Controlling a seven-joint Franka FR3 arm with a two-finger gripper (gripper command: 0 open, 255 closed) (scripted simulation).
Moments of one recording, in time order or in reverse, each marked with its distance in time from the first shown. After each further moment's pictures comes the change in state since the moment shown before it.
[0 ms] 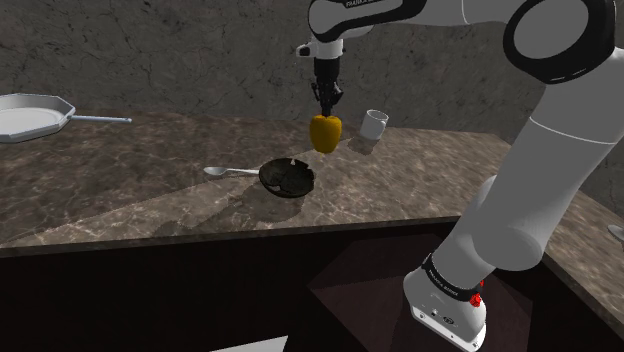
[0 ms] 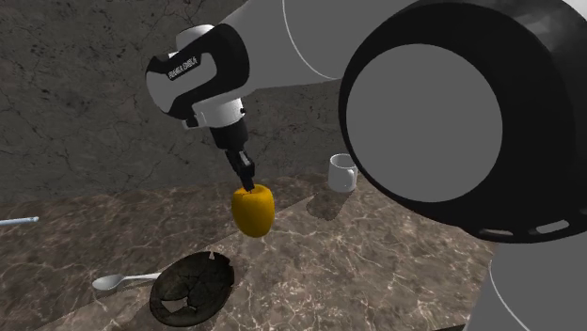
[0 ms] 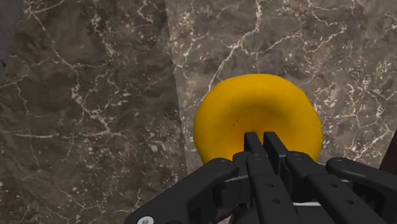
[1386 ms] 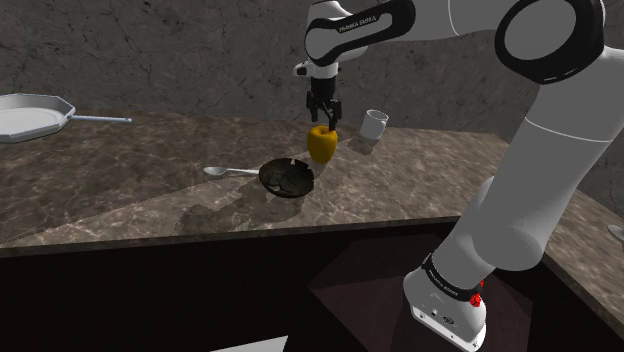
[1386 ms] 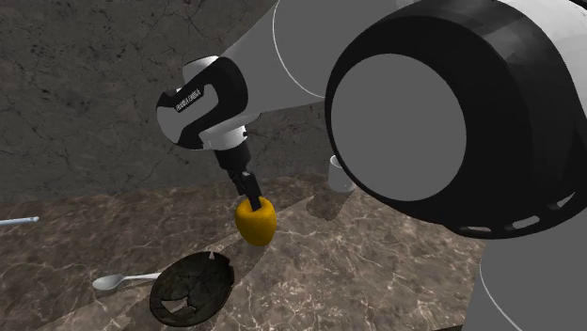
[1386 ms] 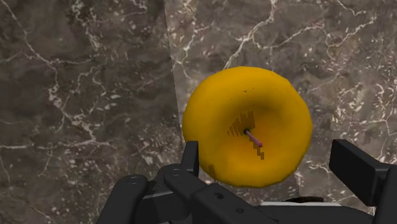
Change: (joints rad) arm -0.002 0.030 0.000 -0.098 0.003 0.127 0.009
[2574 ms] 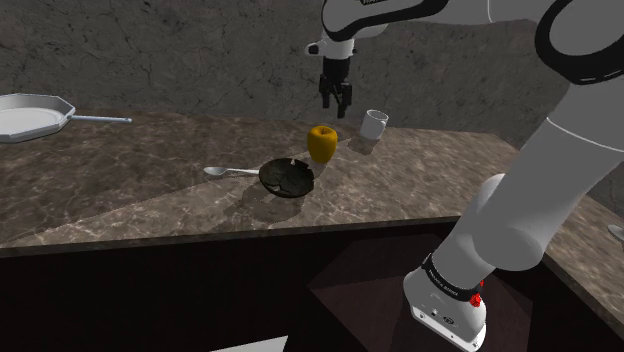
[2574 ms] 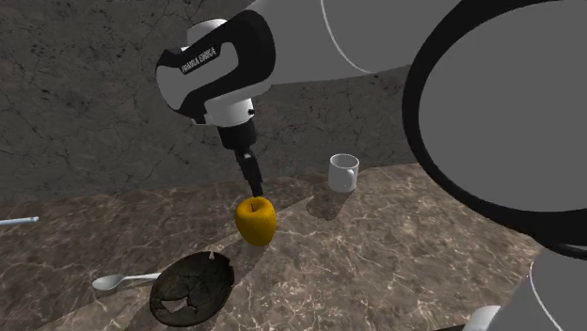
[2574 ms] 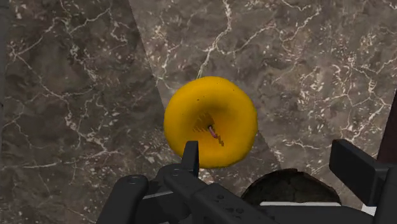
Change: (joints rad) arm 0.004 -0.138 -0.006 -0.014 0.002 -0.097 0.164
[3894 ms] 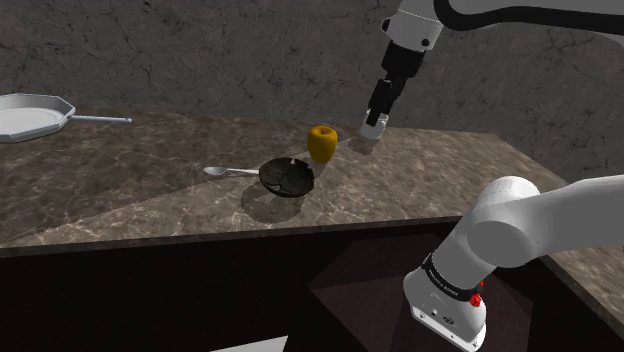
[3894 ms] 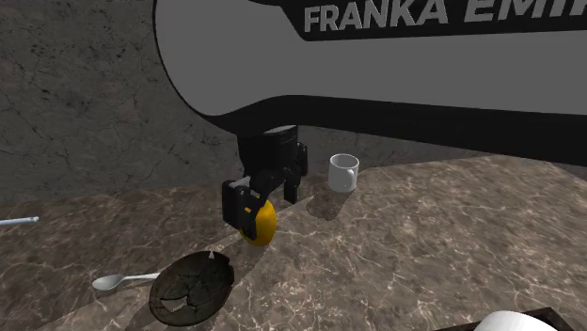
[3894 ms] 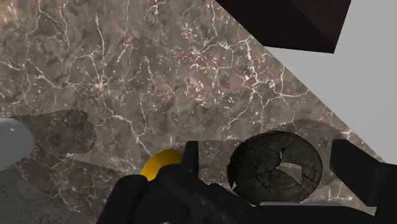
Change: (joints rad) arm -0.133 -0.779 0.287 -0.511 0.111 -0.065 1.146
